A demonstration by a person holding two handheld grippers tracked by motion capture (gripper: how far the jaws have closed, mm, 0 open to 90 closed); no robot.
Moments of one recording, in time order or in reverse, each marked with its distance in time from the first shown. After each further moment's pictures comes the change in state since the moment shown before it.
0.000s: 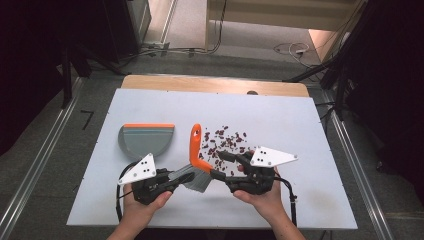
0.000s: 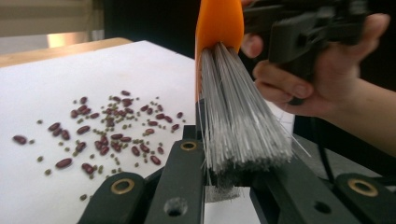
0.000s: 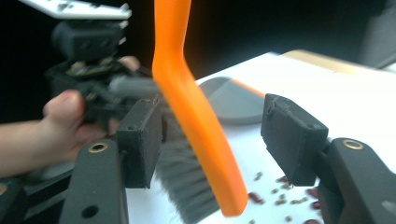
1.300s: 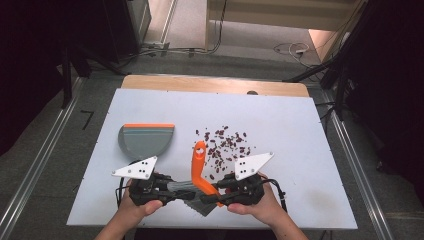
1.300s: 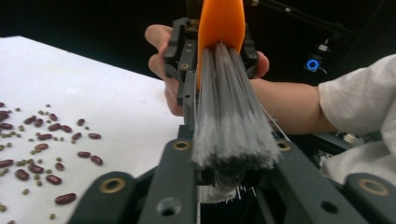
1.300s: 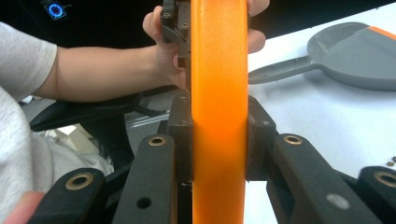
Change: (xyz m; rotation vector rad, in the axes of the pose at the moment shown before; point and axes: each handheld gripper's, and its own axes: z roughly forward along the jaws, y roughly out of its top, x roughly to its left) left arm 0.011 -0.002 -0.001 0.005 -0.409 -0.019; right arm 0.010 -0.010 0.021 0.211 0.399 -0.039
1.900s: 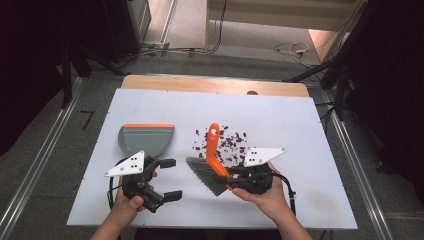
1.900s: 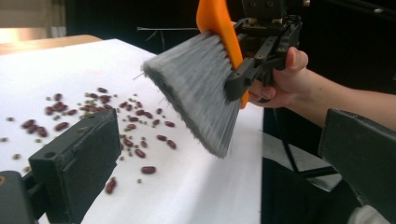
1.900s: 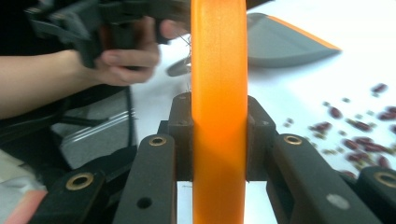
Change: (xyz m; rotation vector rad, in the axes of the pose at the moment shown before) left arm 0.004 -0.005 -0.019 -0.018 0.282 -0.008; right arm -0.018 -0.007 -0.023 0.003 -0.311 0.098
